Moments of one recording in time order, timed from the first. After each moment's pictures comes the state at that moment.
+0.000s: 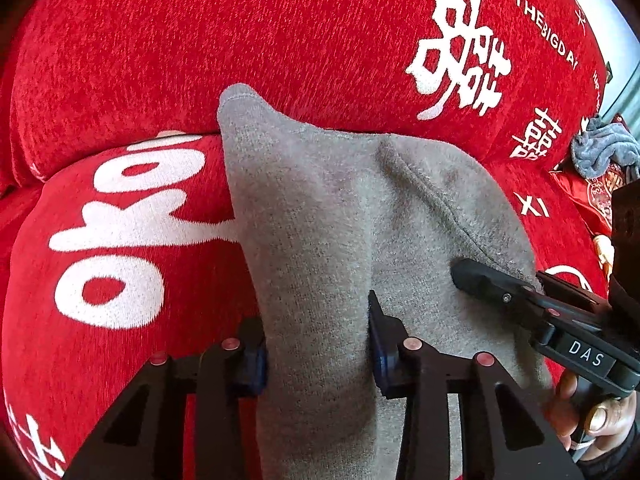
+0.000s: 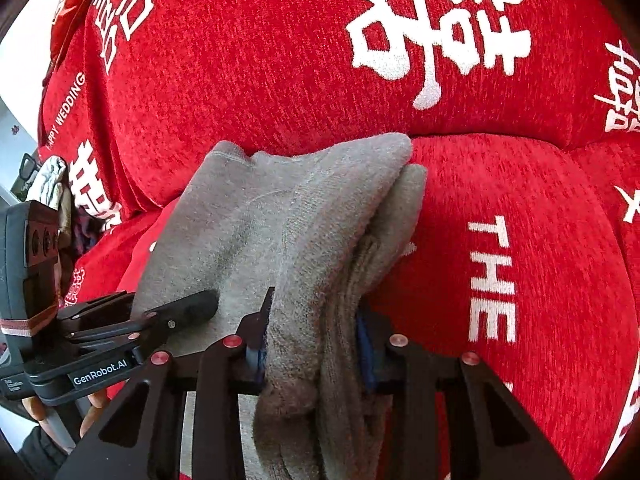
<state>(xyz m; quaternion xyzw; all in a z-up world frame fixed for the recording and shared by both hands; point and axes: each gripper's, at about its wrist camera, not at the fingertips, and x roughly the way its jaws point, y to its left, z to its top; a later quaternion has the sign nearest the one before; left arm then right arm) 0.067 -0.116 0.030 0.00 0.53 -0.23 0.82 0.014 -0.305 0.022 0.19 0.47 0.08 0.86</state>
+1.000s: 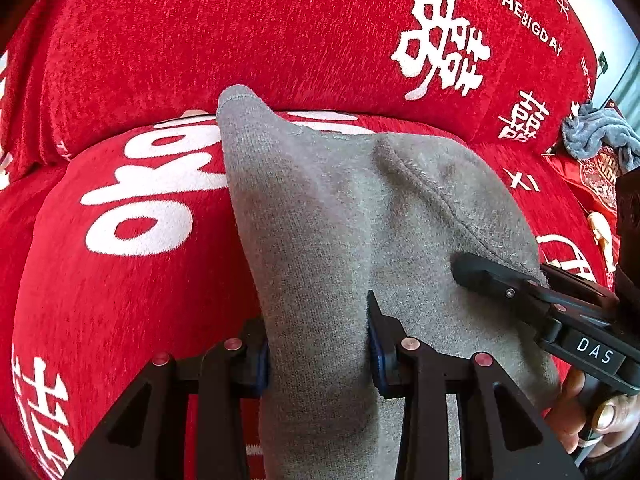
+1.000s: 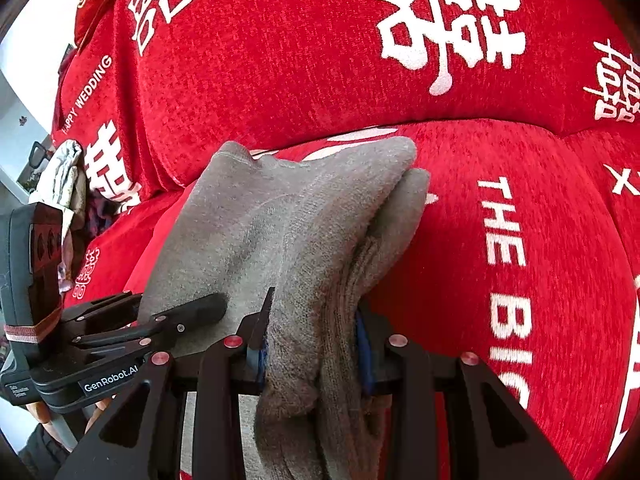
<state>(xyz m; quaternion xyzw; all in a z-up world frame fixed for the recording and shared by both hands) 0.005 -0.089 0.040 0.02 0.52 -0.22 0.83 -0.036 -0.279 0.037 0.18 0.47 0.10 0.86</state>
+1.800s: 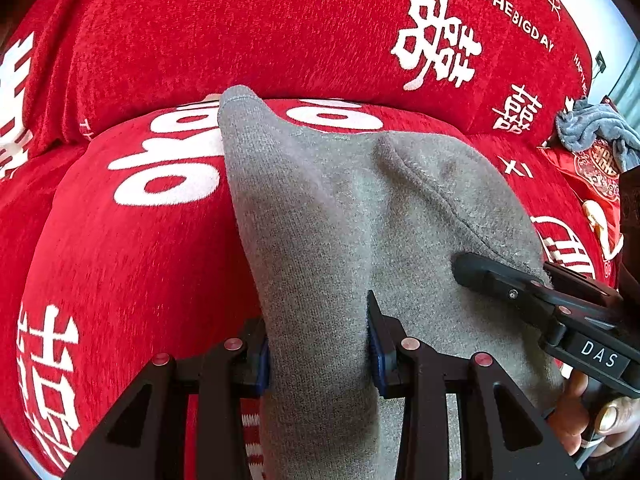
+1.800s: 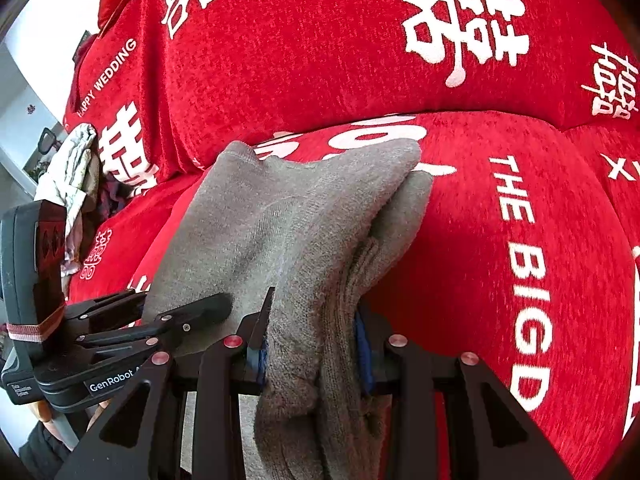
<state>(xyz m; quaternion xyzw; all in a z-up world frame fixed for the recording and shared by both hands) -0.043 -0.060 0.045 0.02 0.51 -0.22 0.83 -0.079 -0.251 0.044 0.17 0.46 0.11 0.86</state>
